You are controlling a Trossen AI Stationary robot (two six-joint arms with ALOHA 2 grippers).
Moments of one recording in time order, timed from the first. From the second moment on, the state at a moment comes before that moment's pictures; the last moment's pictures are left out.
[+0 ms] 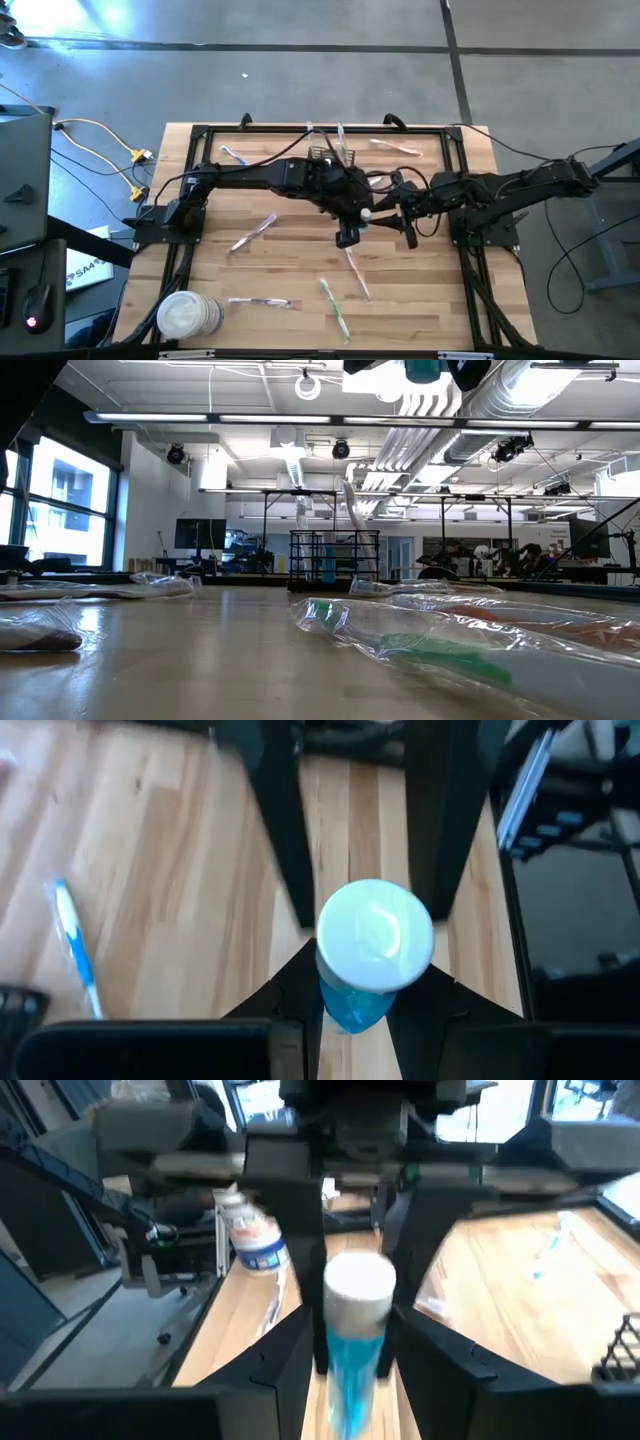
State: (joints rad) left arm -0.07 2.05 2.31 -1.00 0.08 -0.23; right arm 0.17 0.97 0.82 -0.09 0.01 0.20
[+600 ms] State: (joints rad) left arm -0.07 2.09 2.31 -1.16 0.11 -0.24; right arm 0.17 1.03 0.82 -0.16 0.03 0.22
